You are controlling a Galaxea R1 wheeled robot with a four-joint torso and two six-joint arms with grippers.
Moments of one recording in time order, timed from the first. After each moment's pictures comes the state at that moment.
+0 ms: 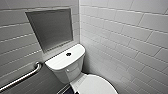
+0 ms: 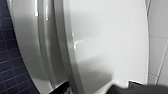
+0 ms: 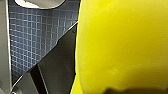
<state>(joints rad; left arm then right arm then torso) 0.81 2.78 -1.92 -0.83 -0.04 -0.06 -1.51 2.63 -2.09 0.19 0.29 0.24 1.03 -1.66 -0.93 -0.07</state>
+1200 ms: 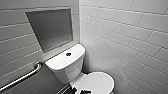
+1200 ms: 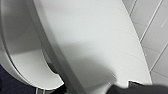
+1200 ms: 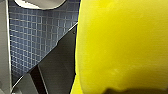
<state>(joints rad) 0.75 2.57 -1.48 -0.86 -0.17 -0.28 -1.51 2.63 -2.09 0.19 0.29 0.24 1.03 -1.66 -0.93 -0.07</state>
